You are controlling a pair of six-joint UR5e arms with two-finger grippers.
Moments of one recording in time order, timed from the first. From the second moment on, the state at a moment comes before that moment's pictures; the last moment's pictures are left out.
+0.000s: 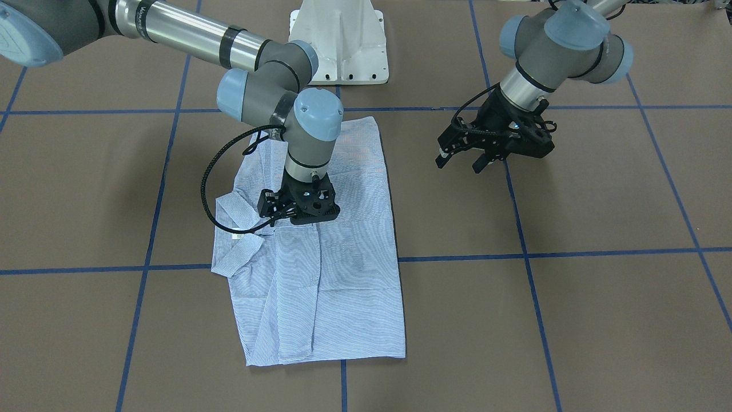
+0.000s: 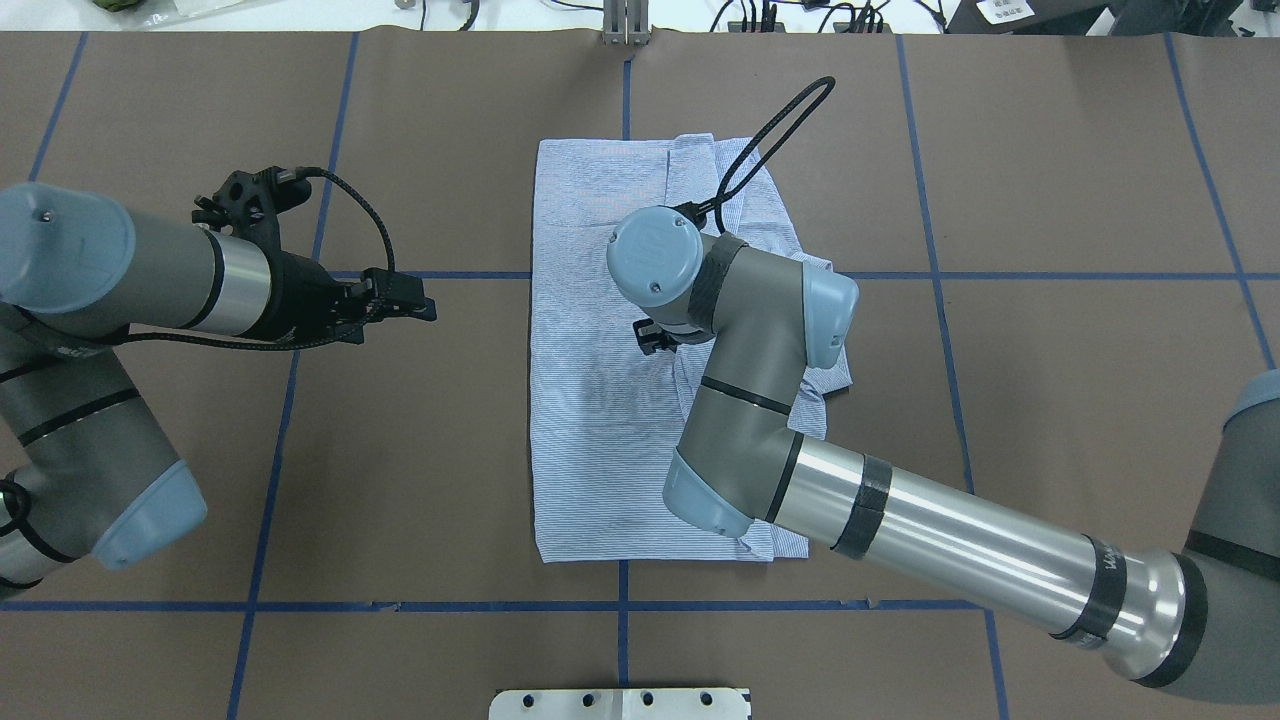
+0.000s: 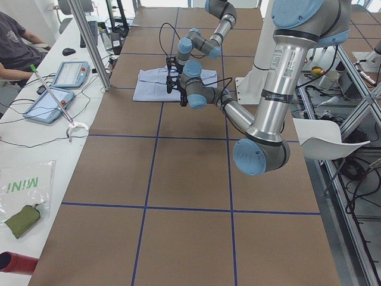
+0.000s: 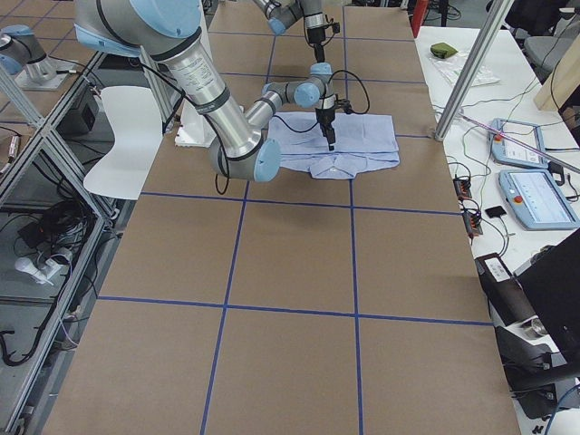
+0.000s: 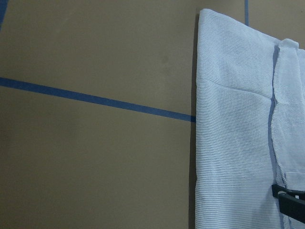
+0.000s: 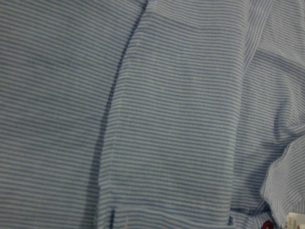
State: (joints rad) left arm -0.70 -1.85 -1.85 -2.20 -1.98 -1.41; right arm 0.52 -0.74 1.36 -1.65 1.65 0.89
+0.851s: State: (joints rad) left arm -0.68 -1.88 -1.85 -2.20 -1.98 -1.43; right arm 0.58 -0.90 1.50 -1.66 1.66 0.79
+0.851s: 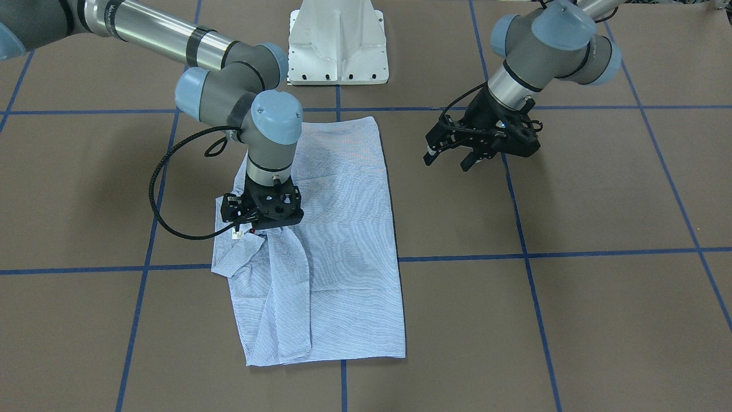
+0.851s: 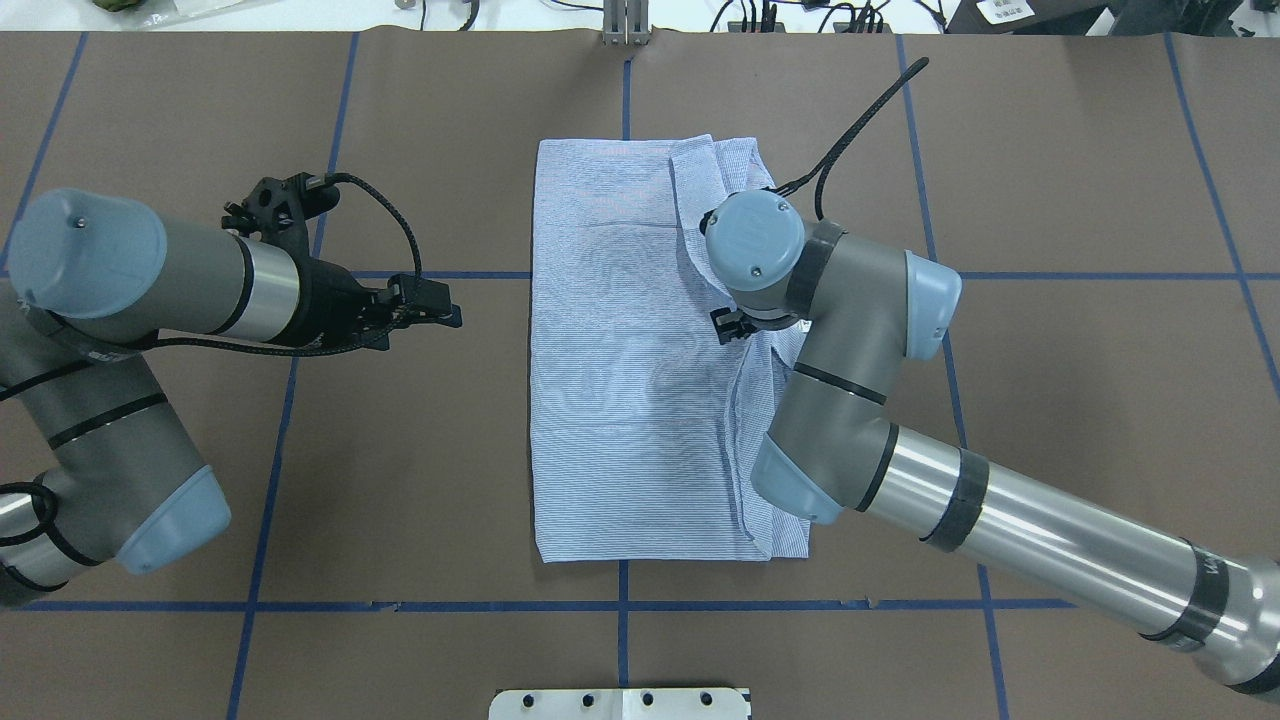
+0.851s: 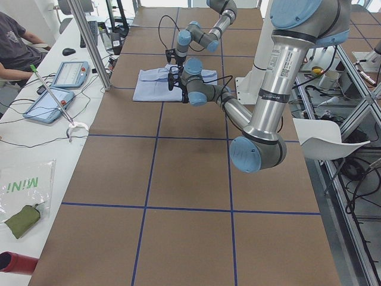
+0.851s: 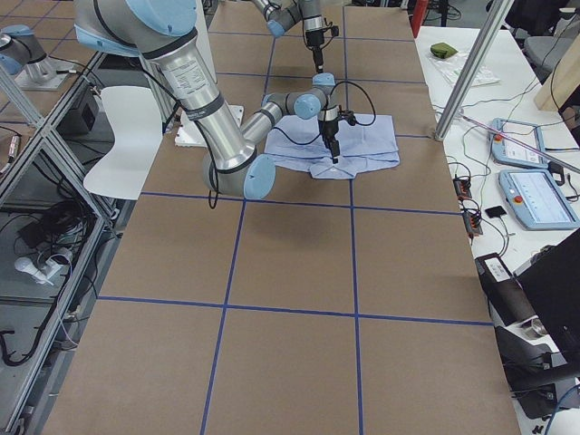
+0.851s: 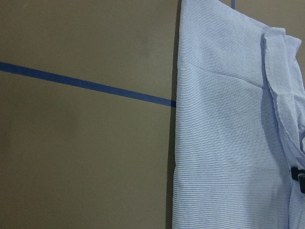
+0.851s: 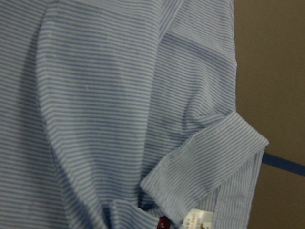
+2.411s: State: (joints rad) left arm -0.56 -1.93 -1.85 -2.19 -1.95 -1.57; right arm 0.72 -1.11 1.85 -1.66 1.89 0.68
